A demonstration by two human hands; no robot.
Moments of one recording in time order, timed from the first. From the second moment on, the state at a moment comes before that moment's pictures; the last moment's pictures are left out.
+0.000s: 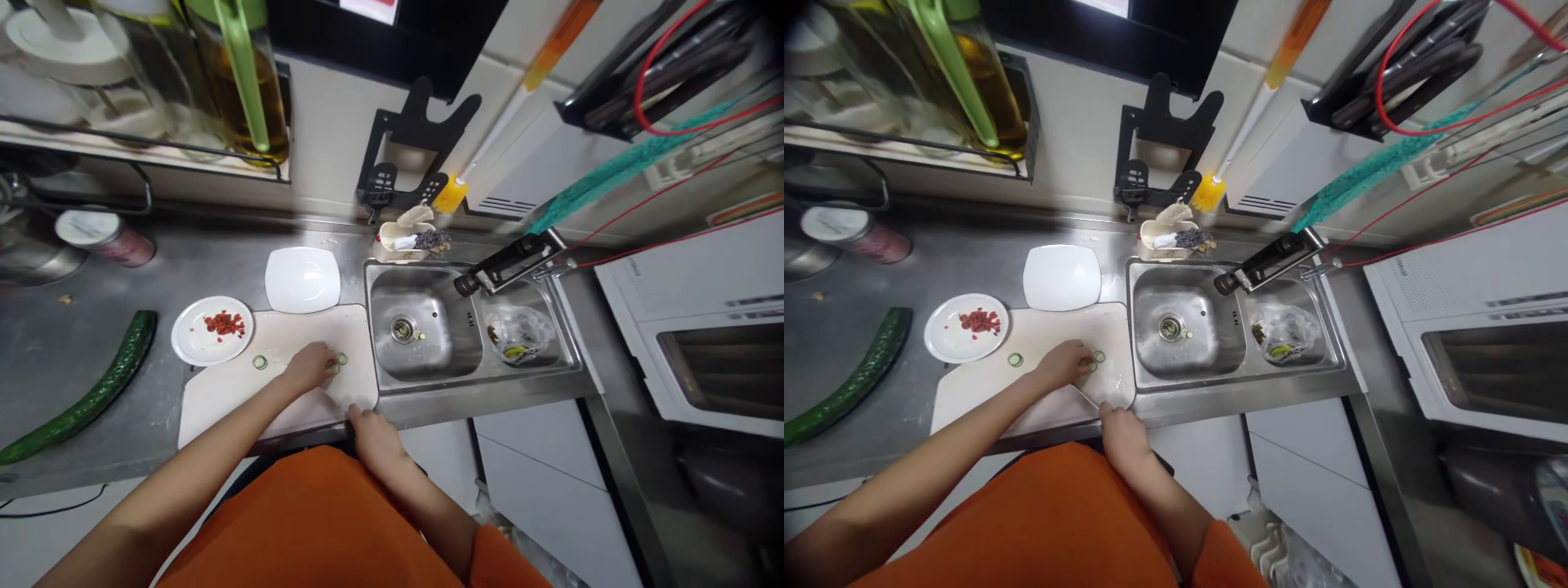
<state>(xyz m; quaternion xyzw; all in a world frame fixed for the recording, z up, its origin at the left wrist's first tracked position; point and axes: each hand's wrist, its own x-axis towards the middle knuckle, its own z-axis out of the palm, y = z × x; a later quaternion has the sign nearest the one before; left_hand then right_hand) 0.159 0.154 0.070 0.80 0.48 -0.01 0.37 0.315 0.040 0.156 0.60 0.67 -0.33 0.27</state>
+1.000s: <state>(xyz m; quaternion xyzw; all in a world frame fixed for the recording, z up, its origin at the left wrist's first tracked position) 0.099 0.113 0.071 0.61 0.71 0.09 0.34 0.314 0.045 0.143 0.60 0.68 -0.35 0.25</state>
